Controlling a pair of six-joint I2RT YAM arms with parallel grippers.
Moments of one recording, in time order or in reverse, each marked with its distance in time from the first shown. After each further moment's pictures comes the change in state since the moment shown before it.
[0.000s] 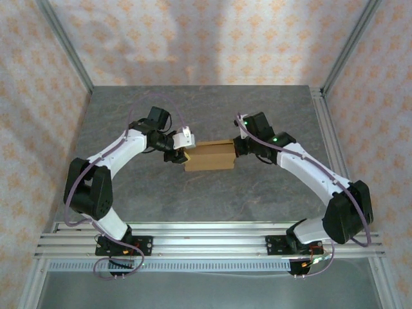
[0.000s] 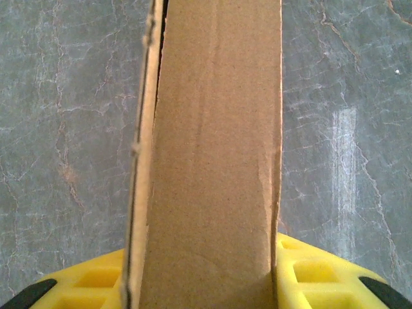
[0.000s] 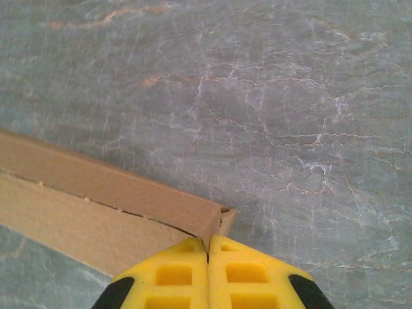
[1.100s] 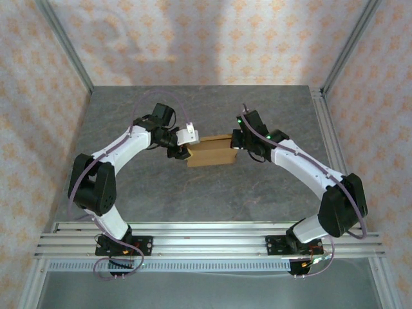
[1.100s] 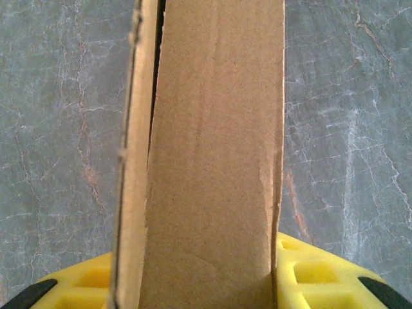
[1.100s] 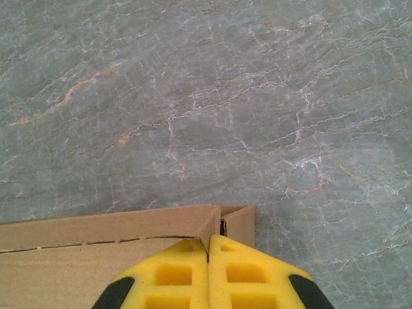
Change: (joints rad) left arm -0.021 0.055 0.072 0.003 -0.064 -0.048; right arm 0.026 0.066 0.044 0.027 0.145 0.336
